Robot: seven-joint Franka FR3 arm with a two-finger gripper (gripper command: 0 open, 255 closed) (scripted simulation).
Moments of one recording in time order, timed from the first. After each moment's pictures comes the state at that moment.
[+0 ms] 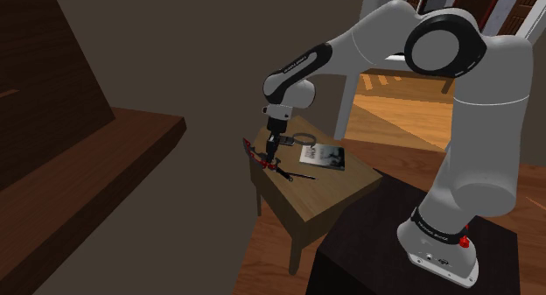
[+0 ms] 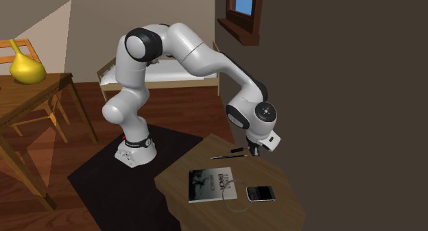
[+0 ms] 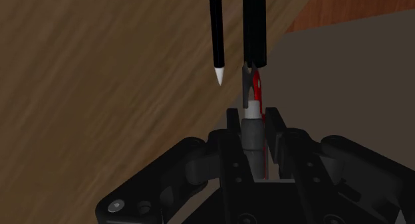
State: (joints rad) arm 0.15 0.34 -0.10 -2.02 0.62 2.15 -0.77
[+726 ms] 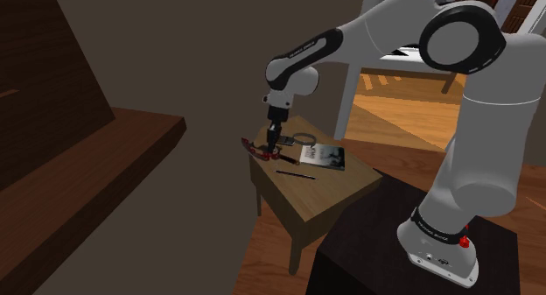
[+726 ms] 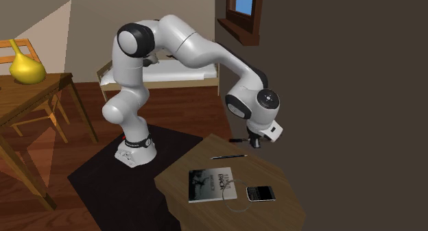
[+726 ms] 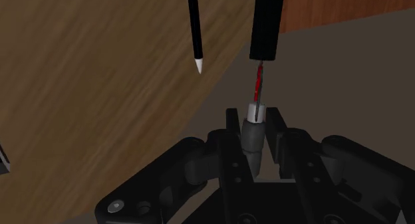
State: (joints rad) arm 0.15 0.26 -0.12 -2.00 0.58 2.05 -0.71
